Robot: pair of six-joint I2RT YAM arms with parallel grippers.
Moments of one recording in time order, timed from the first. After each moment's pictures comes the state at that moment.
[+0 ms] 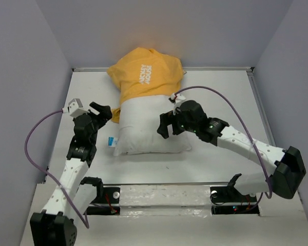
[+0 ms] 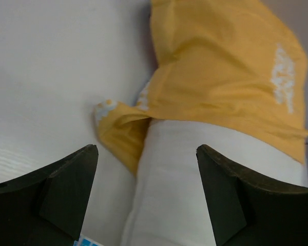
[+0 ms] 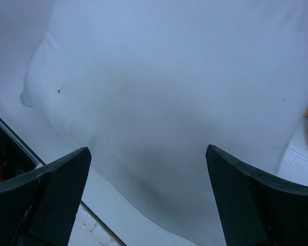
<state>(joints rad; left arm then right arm) -0.20 0.71 0.54 0.01 -0.22 -0.71 0.78 1.27 1.02 -0.26 -0.07 0.36</state>
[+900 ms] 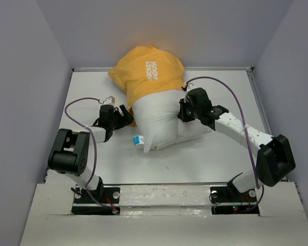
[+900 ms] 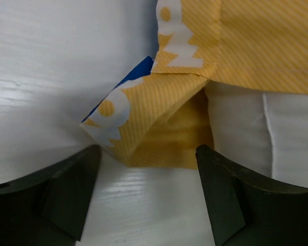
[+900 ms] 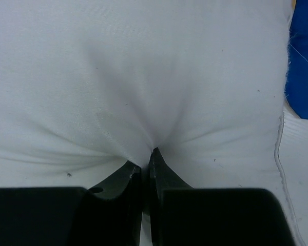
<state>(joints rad) -0.19 1.55 0.59 0.36 0.12 -0.57 0.56 1.48 1.10 -0.32 -0.01 0.29</state>
